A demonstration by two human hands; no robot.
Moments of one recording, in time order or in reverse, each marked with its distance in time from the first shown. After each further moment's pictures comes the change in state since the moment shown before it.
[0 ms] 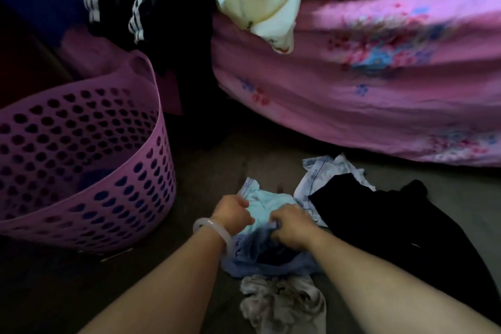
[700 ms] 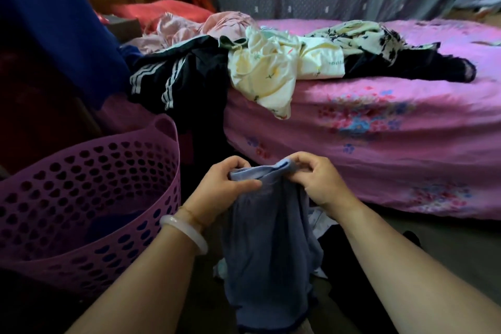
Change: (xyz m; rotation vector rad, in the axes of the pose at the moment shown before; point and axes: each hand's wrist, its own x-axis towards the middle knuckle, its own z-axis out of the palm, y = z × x) left_hand -0.088 0.094 -0.106 -0.345 0.069 0.775; right_hand -0.068 -0.064 -0.185 0.866 0.615 -0.418
